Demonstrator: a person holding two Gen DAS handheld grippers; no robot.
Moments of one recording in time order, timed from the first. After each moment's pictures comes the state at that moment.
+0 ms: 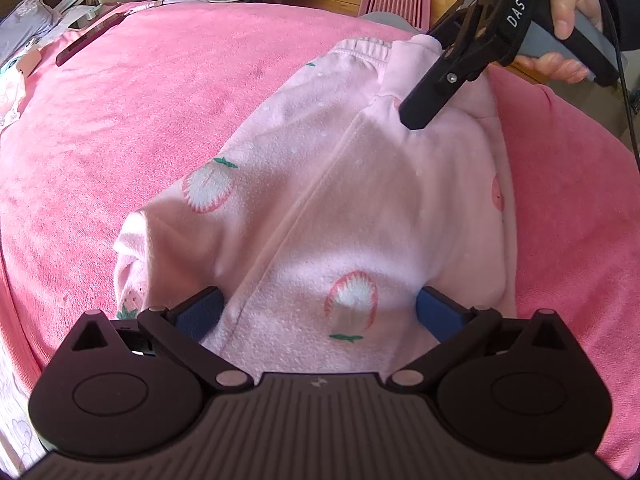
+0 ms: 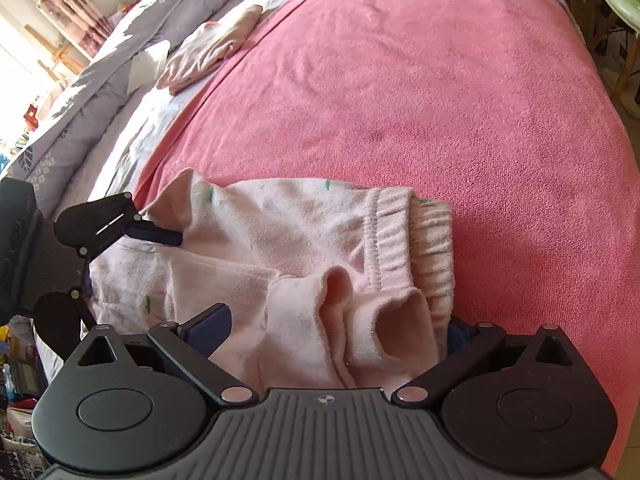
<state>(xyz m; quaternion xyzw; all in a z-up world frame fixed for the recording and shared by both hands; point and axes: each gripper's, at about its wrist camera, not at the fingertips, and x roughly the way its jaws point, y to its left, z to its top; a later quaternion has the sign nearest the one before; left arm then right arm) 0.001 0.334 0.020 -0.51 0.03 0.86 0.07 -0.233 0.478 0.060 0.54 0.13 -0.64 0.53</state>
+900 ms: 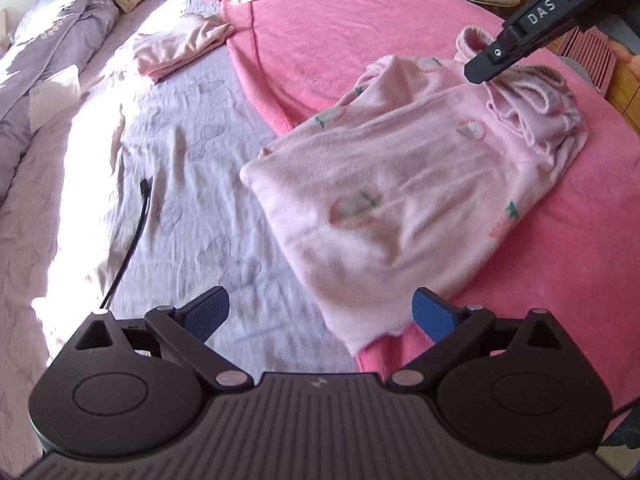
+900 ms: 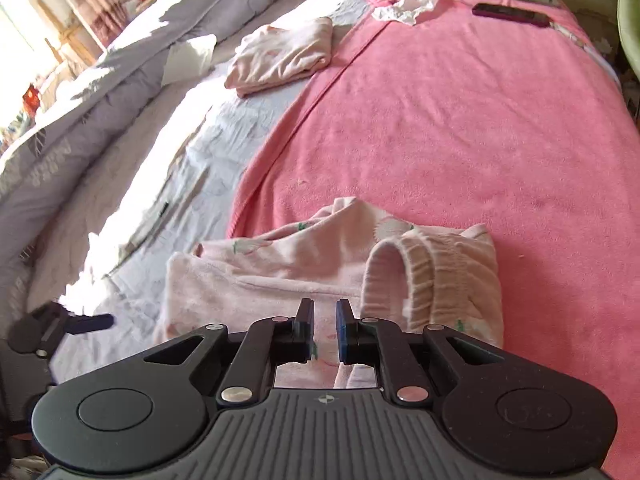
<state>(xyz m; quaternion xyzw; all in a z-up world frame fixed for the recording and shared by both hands) 0.207 0.349 0.080 -0.52 -0.09 0.81 -0.24 -0.070 0.394 0.129 0.47 0.22 -0.69 0.51</state>
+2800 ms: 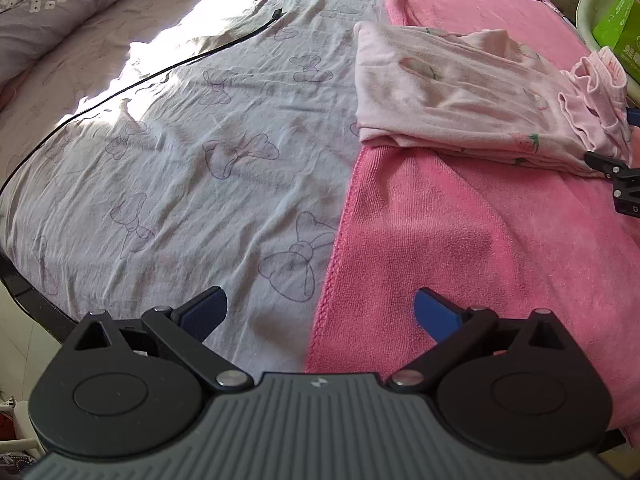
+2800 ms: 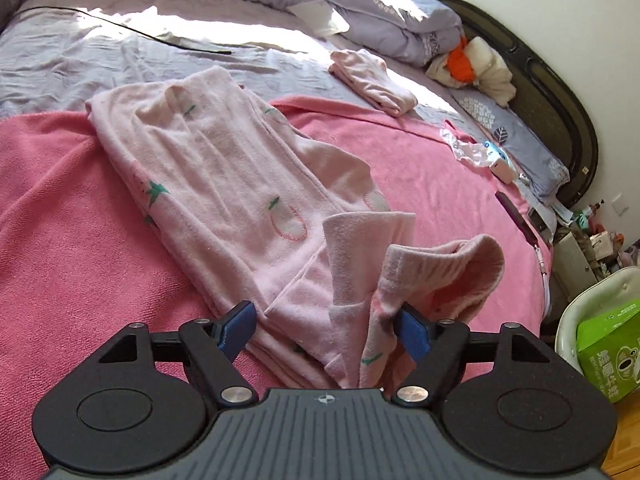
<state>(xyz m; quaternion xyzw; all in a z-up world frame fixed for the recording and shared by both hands) 0.275 0.437 0.071 -0.47 -0.29 0.71 -0.43 -0.008 0.496 0.073 0.14 0.46 -0.66 0.57</state>
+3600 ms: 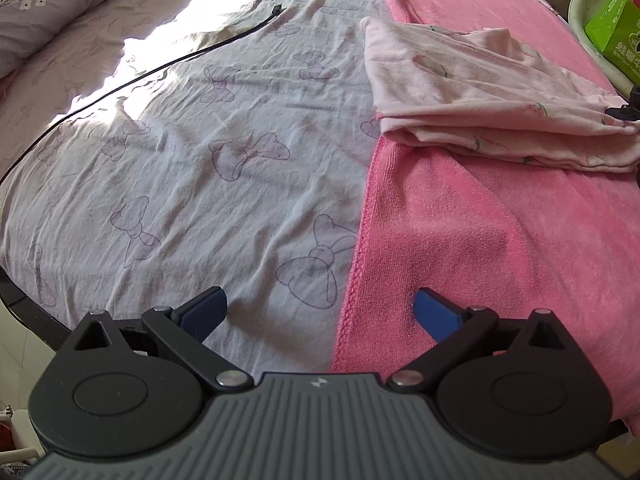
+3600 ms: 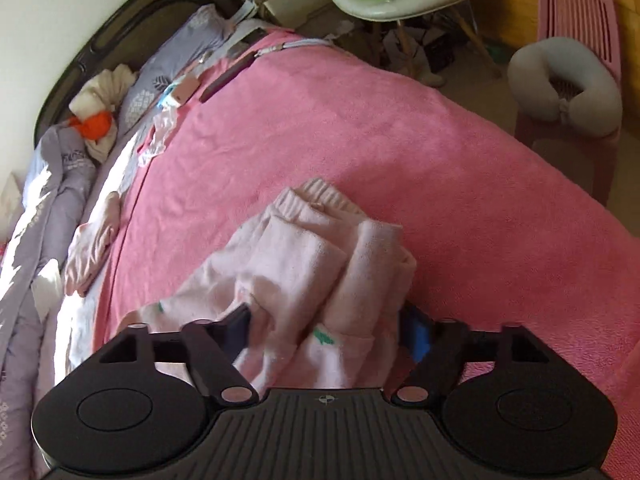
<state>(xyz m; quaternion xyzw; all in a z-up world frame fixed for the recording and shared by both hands) 0.289 0.426 0.067 -0.47 -0.30 0.72 -0.42 -0.169 0.540 0.061 0.52 -0.10 -0.80 0.29</state>
